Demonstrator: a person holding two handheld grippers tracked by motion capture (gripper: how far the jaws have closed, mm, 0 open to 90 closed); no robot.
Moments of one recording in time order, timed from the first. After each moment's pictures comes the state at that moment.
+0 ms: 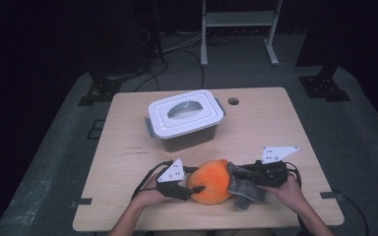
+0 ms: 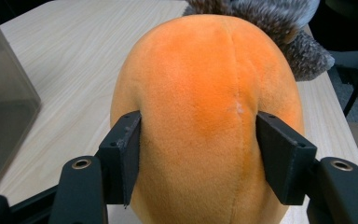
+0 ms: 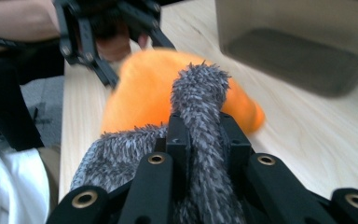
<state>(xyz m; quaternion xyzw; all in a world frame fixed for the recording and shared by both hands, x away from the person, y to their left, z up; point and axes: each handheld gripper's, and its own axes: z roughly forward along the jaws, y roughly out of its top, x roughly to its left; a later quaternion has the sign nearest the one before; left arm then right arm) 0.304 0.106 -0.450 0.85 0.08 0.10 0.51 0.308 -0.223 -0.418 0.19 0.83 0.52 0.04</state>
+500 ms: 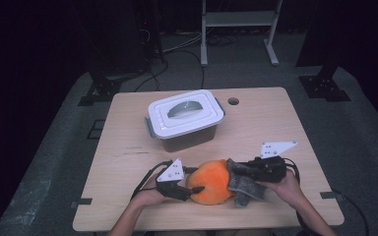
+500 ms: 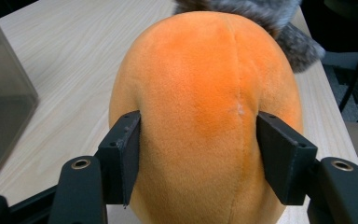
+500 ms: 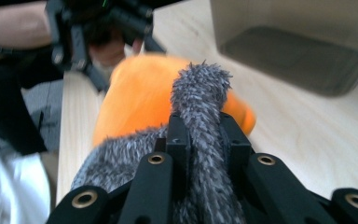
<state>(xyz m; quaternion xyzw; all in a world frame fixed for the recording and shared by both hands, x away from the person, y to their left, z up) 0.304 0.108 -0.451 0.85 0.09 0.10 0.51 0.321 -0.224 -0.417 0.21 0.83 0.52 0.03</state>
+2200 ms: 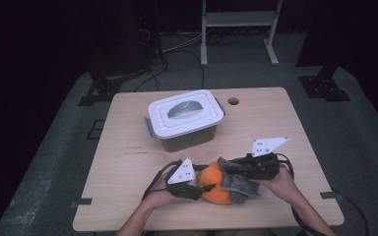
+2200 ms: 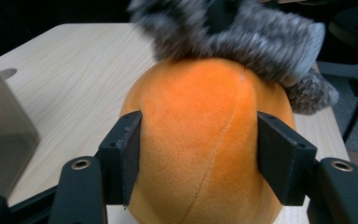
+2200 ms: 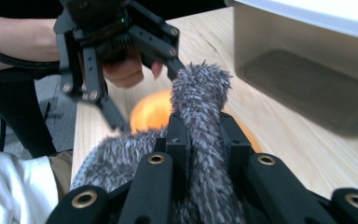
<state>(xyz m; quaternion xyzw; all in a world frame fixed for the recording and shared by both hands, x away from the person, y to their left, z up) 0.295 0.077 -0.437 0.84 0.09 0.13 0.52 0.320 -0.197 -0.394 0.15 0.85 0.51 0.04</state>
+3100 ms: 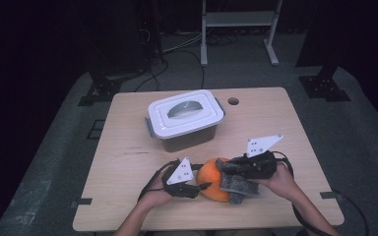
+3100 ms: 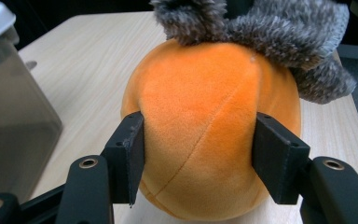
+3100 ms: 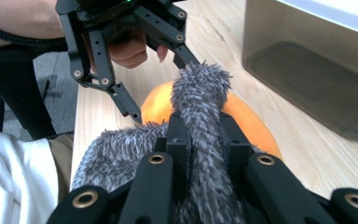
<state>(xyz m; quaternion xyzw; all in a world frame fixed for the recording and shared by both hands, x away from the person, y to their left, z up) 0.293 0.082 -0.430 0.85 0.08 0.16 0.49 0.319 -0.192 -0.385 0.14 0.87 0.48 0.04</state>
